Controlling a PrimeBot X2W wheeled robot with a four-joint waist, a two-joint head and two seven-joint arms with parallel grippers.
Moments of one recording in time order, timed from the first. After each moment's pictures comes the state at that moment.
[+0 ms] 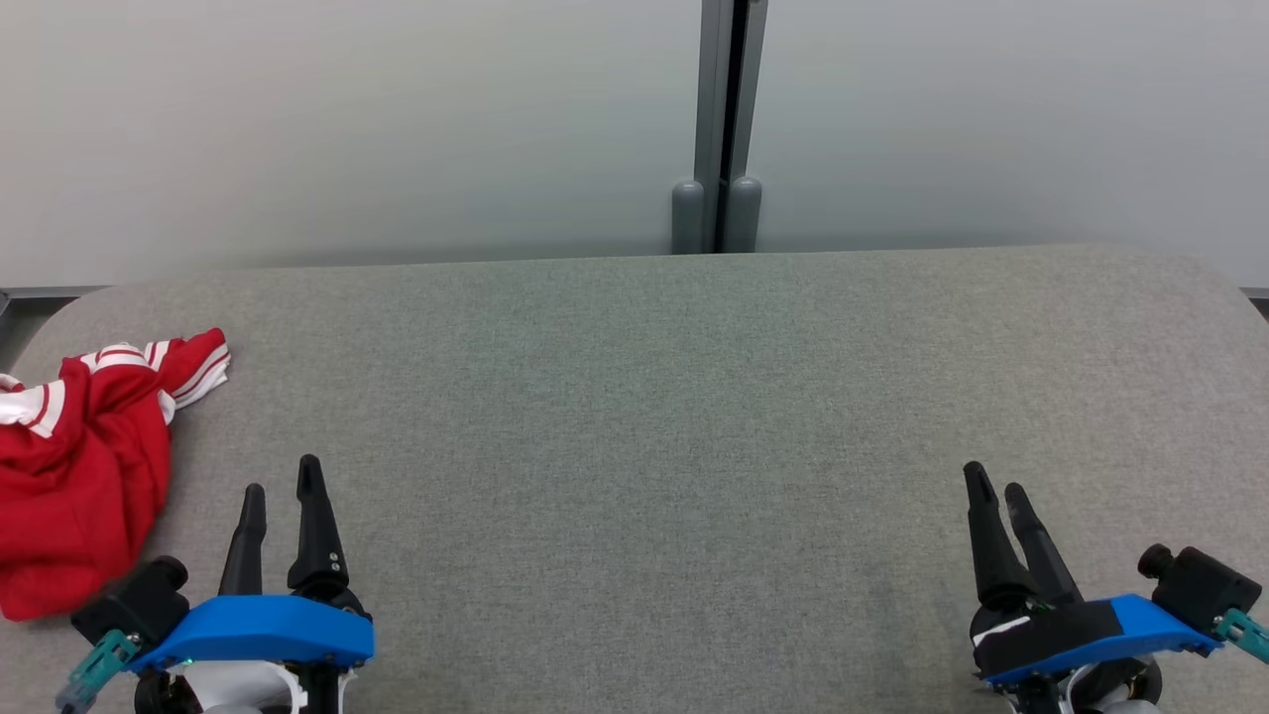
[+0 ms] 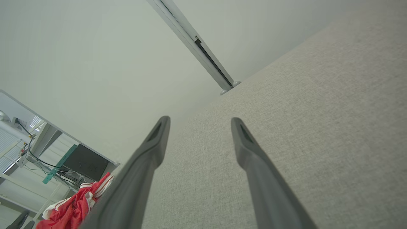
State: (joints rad) left arm -0.09 0.05 0.04 0.26 -0.64 -0.08 -0.12; right arm -0.08 -0.04 0.02 0.24 0.76 0.13 -0.12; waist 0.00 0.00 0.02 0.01
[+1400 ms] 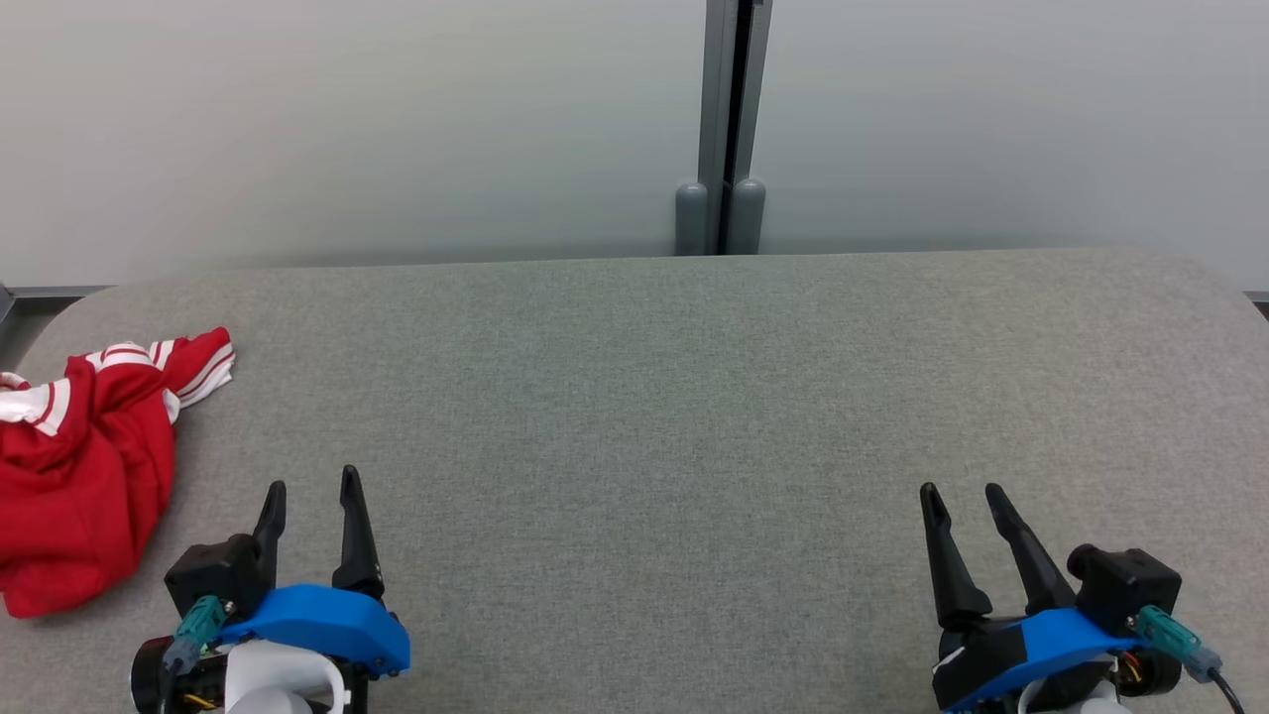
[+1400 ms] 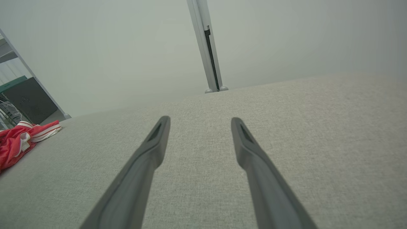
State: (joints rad) left arm -0.13 0.06 0.00 0.38 -0.27 -0.03 -0.15; right arm -0.10 -0.04 0.04 0.34 0.30 0.13 -0.22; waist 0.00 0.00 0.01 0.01
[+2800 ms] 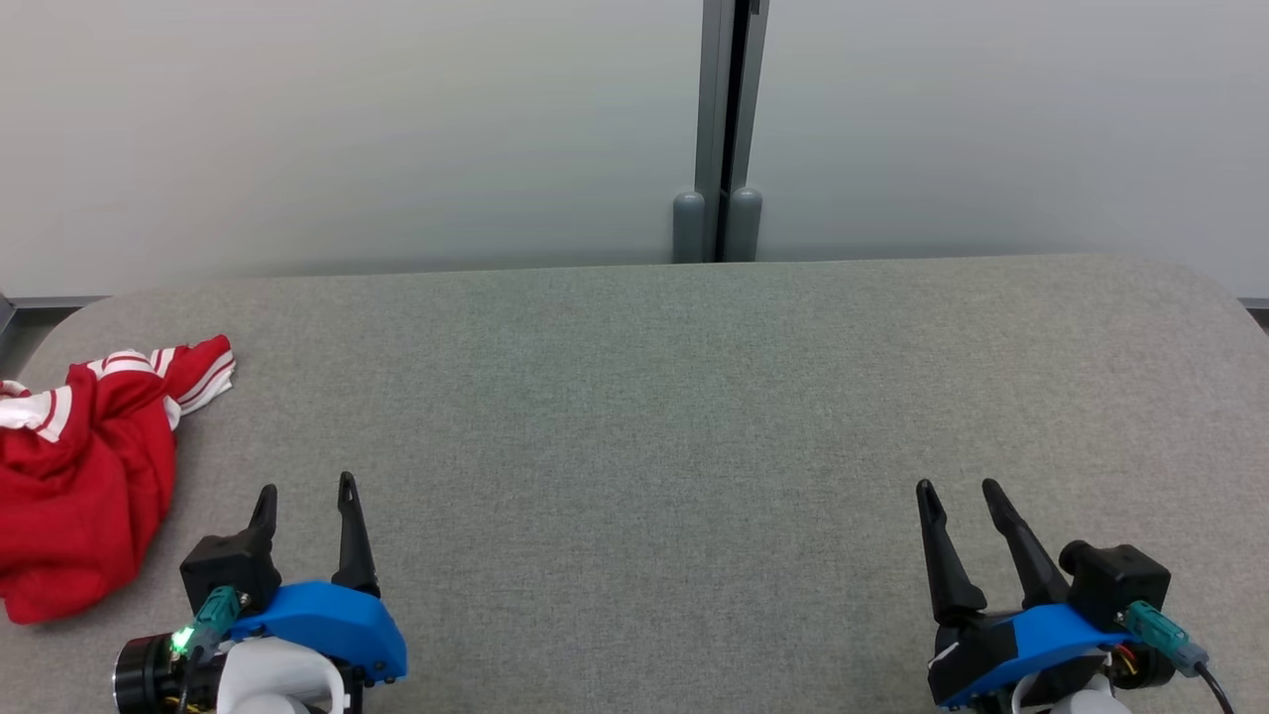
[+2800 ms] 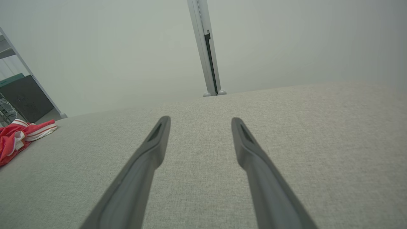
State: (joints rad) left arm -0.10 0.07 -0.02 0.29 -0.15 0.05 -0.04; right arm -0.13 -0.05 0.05 0.40 0.26 0.13 -0.26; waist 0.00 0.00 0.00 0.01
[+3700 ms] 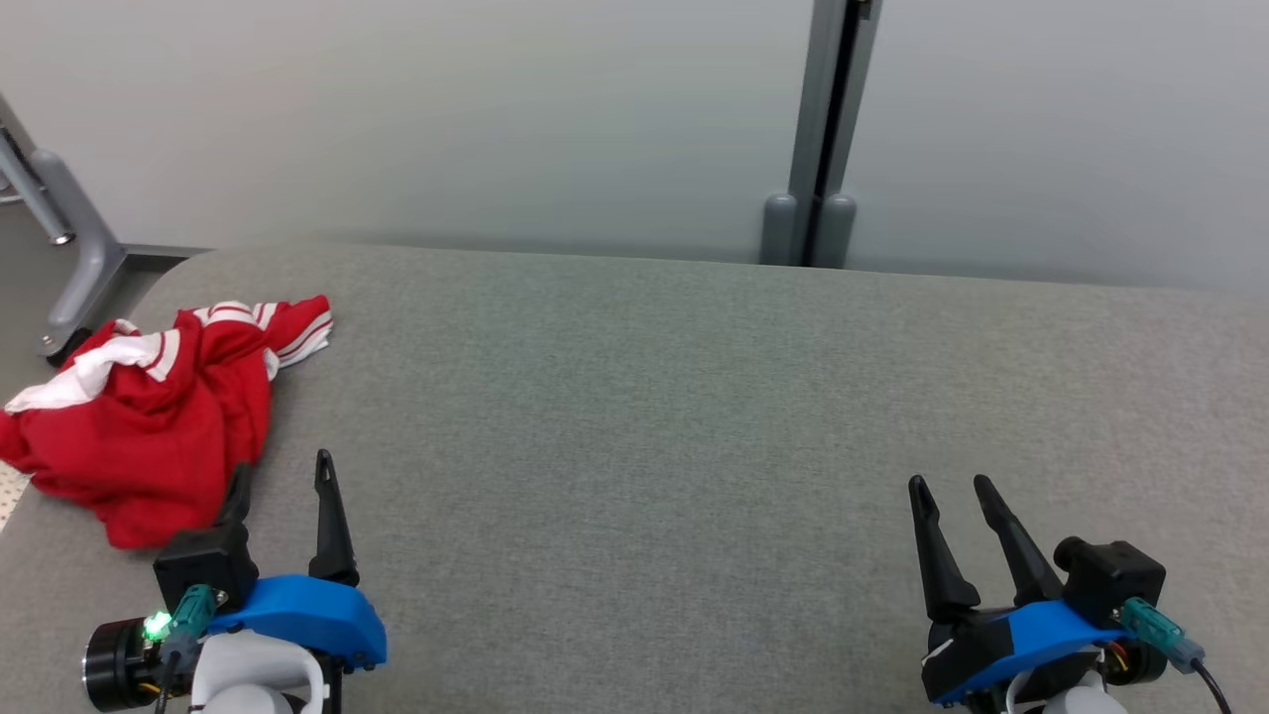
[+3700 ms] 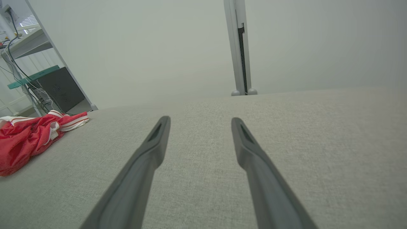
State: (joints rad) left arm -0.10 0.10 -0.03 0.26 -0.16 0.07 -0.08; right arm -0.14 -0.05 0.07 0.40 0.29 0.13 -0.26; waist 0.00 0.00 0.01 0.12
